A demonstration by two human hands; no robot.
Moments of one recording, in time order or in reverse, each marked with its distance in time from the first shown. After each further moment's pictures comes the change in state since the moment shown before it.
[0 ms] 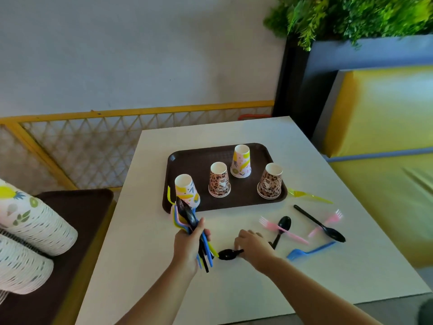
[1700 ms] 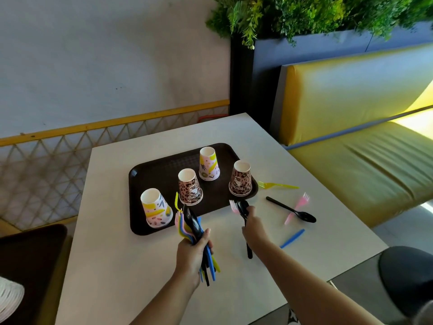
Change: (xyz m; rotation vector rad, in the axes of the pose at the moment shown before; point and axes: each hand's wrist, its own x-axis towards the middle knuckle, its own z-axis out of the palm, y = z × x) left_hand 0.016 -0.026 0.030 0.205 -0.274 0.012; right_hand 0.003 0.018 -0.024 0.827 0.415 0.757
